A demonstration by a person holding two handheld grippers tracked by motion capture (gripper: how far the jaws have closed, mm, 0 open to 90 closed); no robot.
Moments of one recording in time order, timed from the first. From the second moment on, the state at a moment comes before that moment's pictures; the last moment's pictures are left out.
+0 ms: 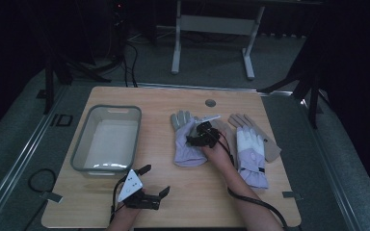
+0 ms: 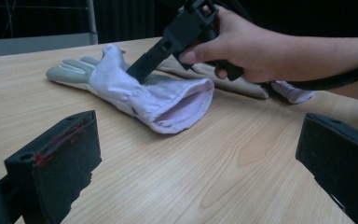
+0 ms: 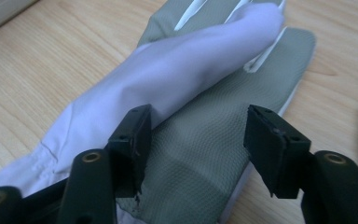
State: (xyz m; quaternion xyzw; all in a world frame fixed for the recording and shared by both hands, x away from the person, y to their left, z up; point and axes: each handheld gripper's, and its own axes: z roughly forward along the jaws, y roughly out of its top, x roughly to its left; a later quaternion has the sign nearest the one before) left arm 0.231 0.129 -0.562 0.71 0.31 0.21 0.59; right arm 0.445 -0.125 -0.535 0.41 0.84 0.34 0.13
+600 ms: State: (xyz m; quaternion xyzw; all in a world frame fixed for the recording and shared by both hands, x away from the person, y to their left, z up) left arm 0.231 0.129 -0.562 0.71 0.32 0.21 0.59; right arm 0.433 -0.123 -0.532 0.41 0.83 0.35 0.12
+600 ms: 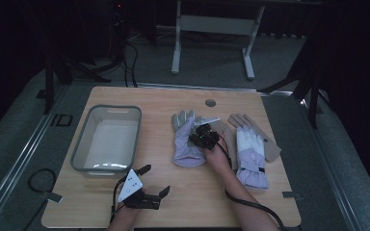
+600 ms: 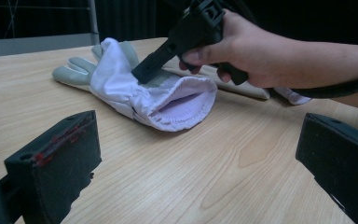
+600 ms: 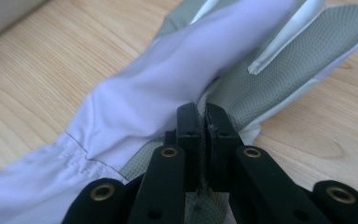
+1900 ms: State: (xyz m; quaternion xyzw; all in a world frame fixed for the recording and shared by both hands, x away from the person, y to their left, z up) left arm 0.231 0.127 -0.562 0.71 0.32 0.22 0.59; right arm 0.356 -0.167 -0.537 0.48 0.79 0.37 0.11
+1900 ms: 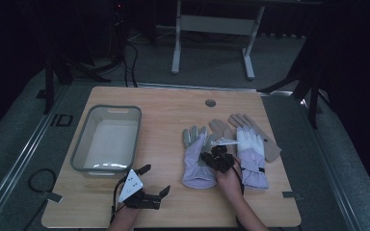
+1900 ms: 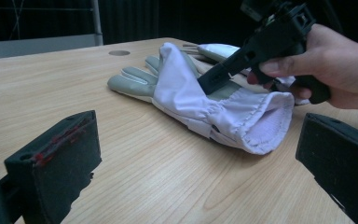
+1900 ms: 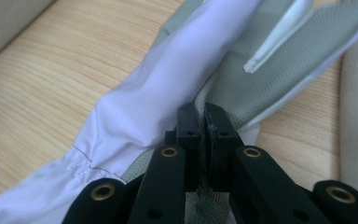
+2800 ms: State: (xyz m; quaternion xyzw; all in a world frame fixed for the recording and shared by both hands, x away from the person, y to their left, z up) left arm 0.231 0.127 -0.562 0.71 0.32 0.22 0.59; right arm 0.350 -0.242 -0.471 0.42 0.79 0.41 0.15
